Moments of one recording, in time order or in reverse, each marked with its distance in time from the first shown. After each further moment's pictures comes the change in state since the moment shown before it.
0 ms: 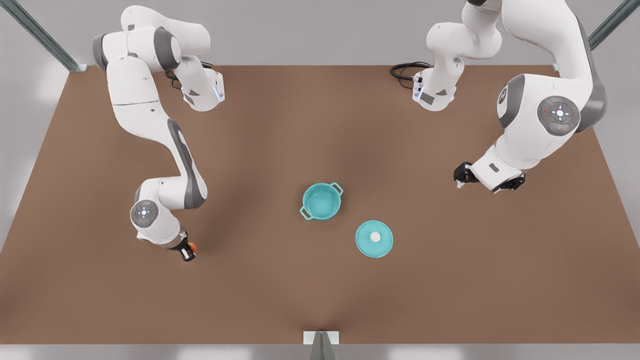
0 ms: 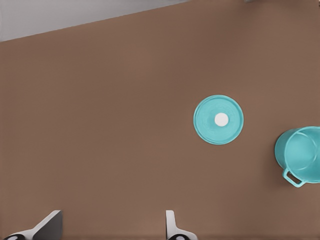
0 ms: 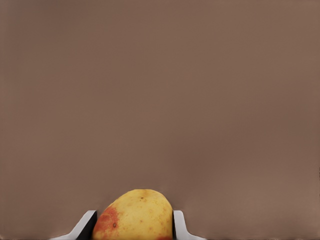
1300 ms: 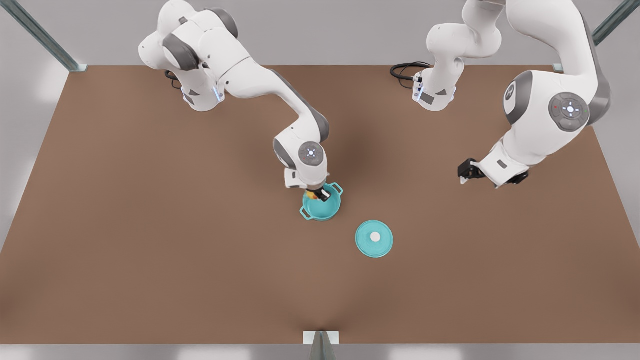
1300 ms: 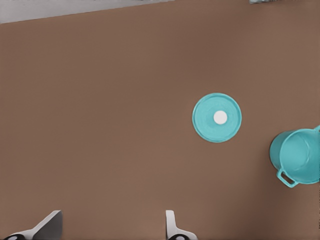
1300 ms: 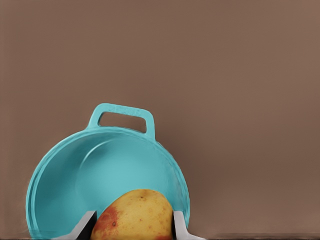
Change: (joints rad) left arm 0.071 -0.050 -0.049 -0.078 -0.036 0.026 -0.027; right arm 0.662 0.086 -0.003 0.227 0.087 -0.234 0.375
